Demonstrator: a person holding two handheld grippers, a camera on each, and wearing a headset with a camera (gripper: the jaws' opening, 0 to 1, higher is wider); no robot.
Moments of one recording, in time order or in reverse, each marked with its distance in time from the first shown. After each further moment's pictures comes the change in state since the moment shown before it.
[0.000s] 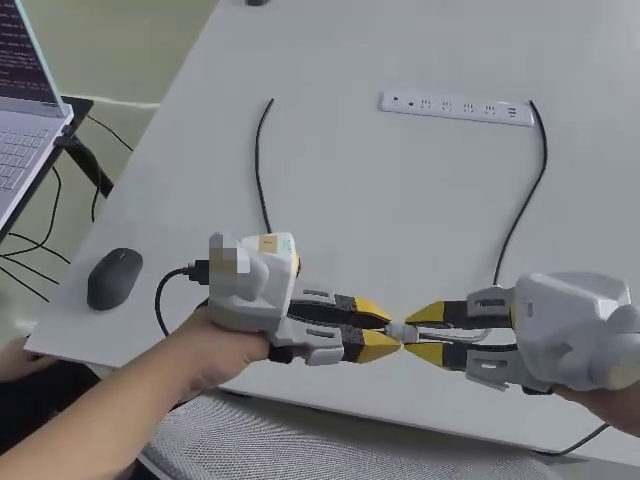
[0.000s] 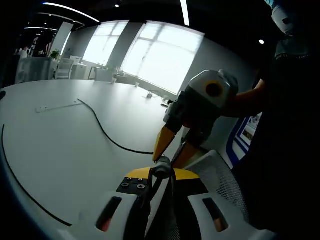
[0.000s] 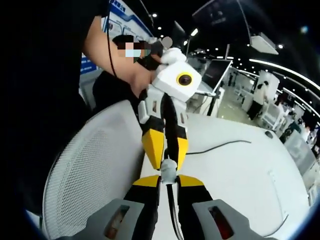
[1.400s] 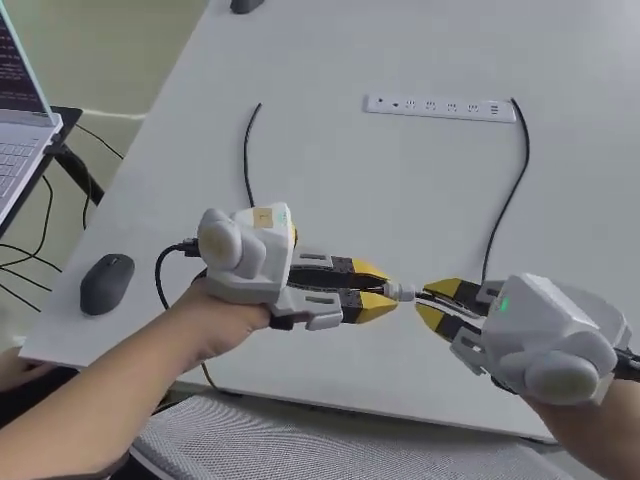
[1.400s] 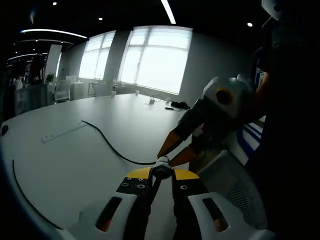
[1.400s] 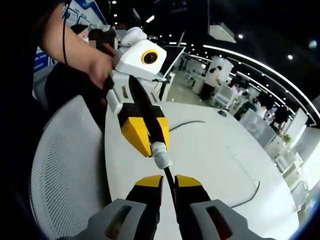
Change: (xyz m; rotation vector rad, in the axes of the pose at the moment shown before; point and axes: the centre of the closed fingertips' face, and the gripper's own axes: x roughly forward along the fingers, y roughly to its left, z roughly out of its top) left arm 0.005 0.011 0.031 0.188 -0.018 0.058; right arm -0.021 -0.033 -0.013 0.126 0.131 -0.463
